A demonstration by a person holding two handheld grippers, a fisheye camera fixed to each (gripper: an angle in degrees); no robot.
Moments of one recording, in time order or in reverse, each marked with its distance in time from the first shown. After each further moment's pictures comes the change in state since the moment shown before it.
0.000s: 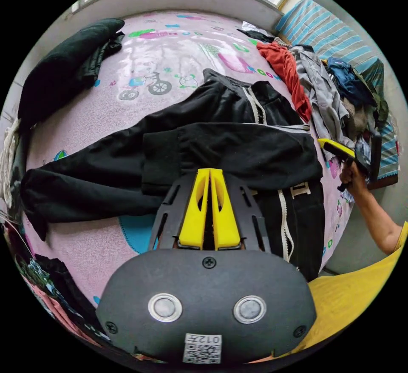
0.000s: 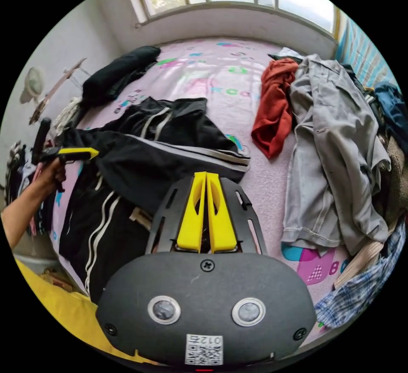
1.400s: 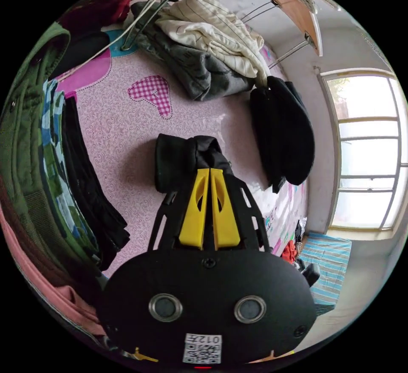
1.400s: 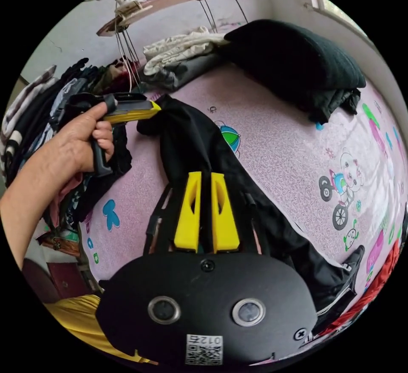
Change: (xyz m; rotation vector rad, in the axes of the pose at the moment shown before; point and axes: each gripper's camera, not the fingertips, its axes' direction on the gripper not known) left arm -0.346 0.209 -0.149 0.428 0.124 -1.144; right arm -0.384 -0.119 0.208 -0.265 -0.324 -0.607
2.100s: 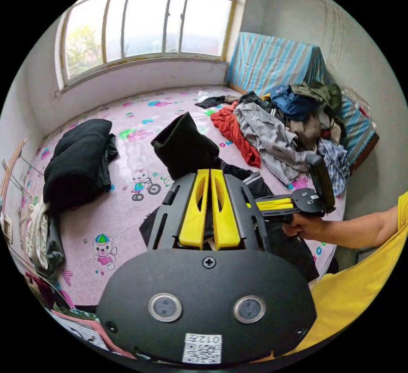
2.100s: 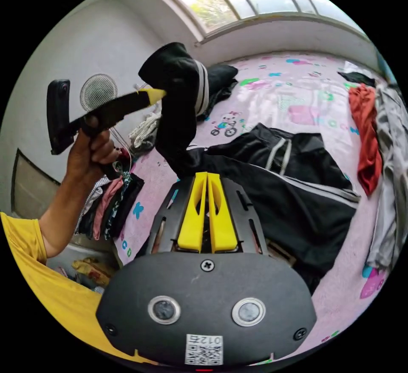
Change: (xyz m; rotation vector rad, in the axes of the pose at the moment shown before) left arm 0.414 0.404 -0.112 -0.139 0.126 1.562; right arm 0.003 0.305 -0.242 0.480 -0.038 0.543
